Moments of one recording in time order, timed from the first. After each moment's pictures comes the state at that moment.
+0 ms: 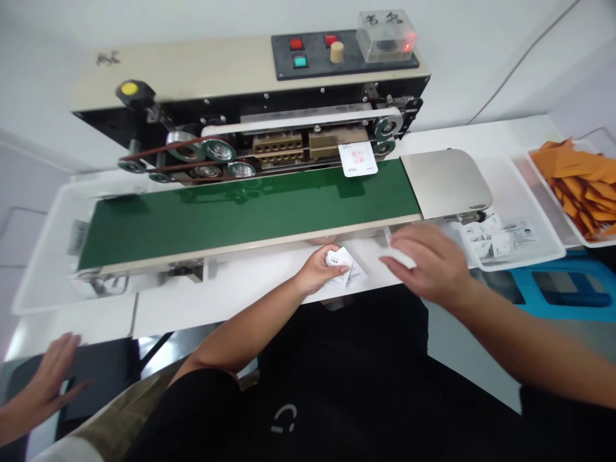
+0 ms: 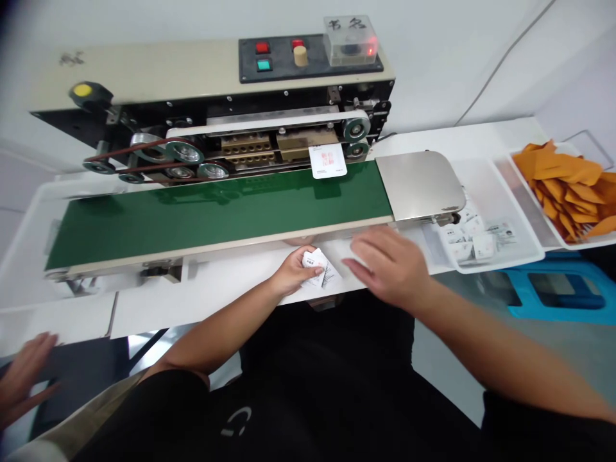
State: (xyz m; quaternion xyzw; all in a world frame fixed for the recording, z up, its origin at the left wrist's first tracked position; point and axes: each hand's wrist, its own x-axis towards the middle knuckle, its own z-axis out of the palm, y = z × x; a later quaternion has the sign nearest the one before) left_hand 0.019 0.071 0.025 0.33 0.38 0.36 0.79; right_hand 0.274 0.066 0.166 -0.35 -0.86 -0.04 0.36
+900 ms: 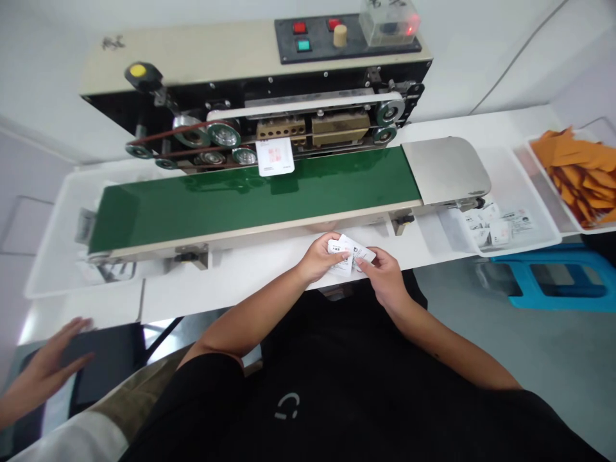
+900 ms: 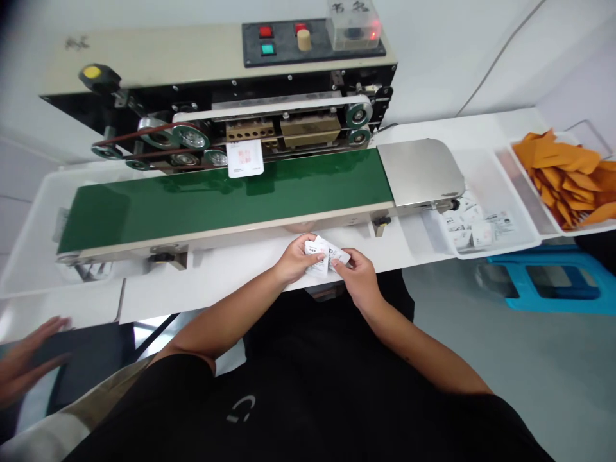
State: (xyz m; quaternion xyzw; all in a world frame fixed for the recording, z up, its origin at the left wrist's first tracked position) left_hand 0.019 0.067 0.024 0.36 0.37 0.38 0.77; right_hand 0.202 -0.002 0.051 -0.60 -0.33 0.55 0.48
